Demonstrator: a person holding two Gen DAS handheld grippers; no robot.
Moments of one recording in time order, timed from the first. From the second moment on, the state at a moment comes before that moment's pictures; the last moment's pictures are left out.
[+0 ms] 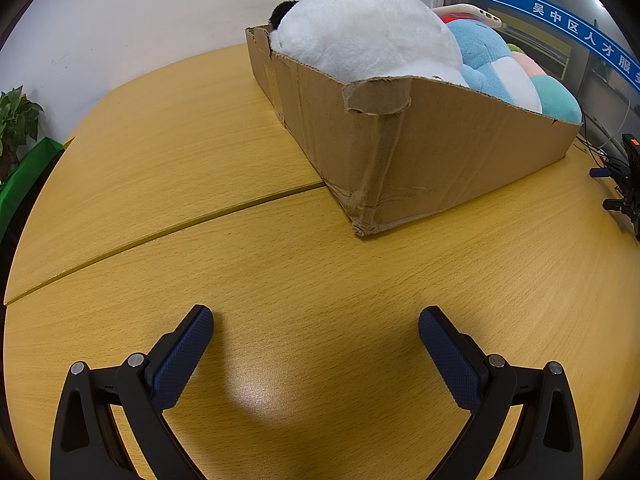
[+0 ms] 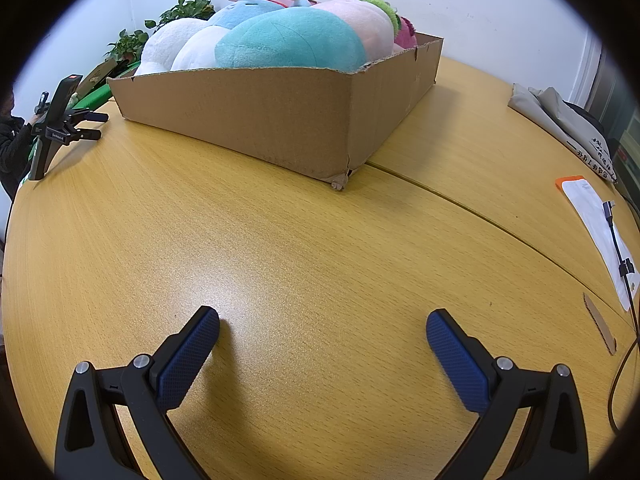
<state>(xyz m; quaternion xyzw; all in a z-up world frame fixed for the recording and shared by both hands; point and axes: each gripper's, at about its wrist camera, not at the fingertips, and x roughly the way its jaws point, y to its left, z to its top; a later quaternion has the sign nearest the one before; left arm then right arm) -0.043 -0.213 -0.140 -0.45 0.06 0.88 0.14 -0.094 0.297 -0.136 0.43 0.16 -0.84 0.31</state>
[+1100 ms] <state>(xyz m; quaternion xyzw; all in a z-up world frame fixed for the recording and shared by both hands) -0.043 -0.213 -0.140 -0.45 0.06 0.88 0.14 -0.128 0.333 -0.135 0.42 0.18 -0.82 0.35</state>
